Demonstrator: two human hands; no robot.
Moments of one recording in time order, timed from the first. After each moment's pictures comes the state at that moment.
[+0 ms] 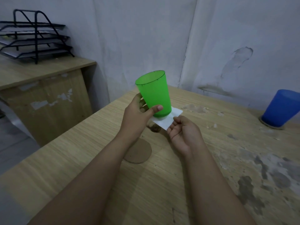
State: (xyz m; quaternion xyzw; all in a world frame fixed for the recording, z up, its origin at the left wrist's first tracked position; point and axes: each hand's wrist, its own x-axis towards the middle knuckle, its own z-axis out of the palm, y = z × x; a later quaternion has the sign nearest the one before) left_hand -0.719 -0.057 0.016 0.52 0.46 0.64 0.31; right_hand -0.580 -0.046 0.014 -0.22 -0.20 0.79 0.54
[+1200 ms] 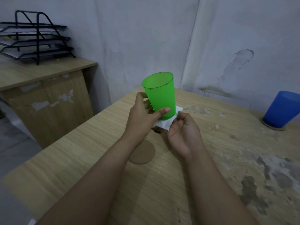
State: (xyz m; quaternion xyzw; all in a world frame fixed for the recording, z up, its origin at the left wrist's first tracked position) left_hand -0.716 -0.061 0.019 0.53 0.45 0.65 0.31; right_hand -0.590 -0.054 0.017 -0.11 -0.22 0.83 0.50
